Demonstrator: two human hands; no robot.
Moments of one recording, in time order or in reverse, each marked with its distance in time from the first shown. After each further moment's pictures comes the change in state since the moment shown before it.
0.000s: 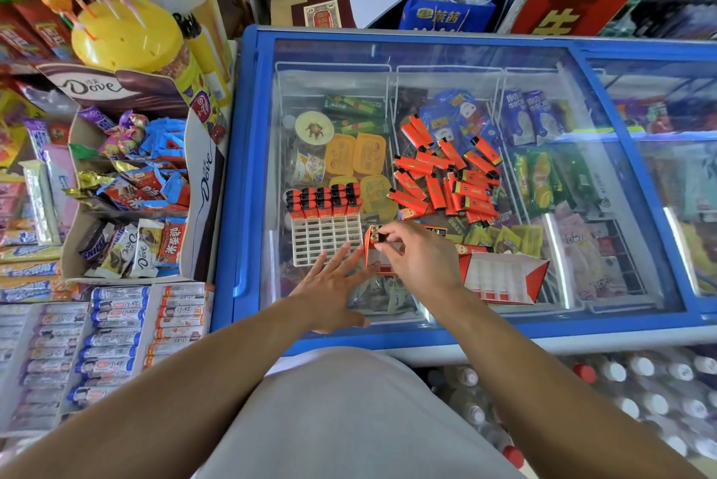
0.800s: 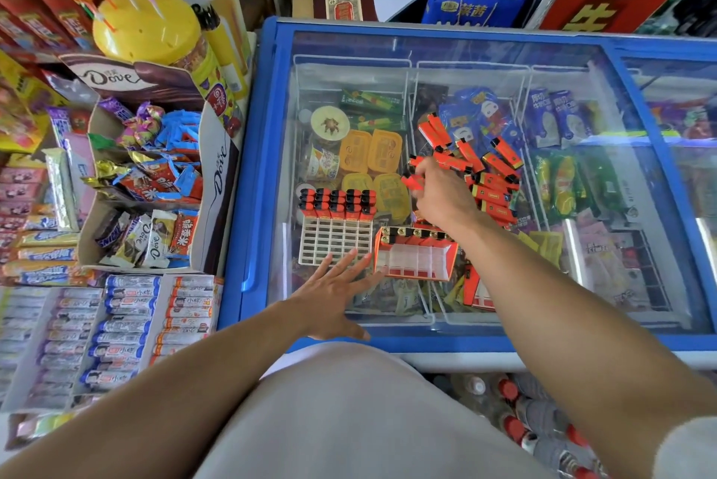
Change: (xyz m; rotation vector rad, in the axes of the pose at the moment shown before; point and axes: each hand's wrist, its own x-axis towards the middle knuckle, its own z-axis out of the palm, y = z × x) left_hand -0.009 -0.010 0.011 -0.041 0.020 0.053; right_hand 0.110 0.034 -0.009 -0.100 -0.308 0.174
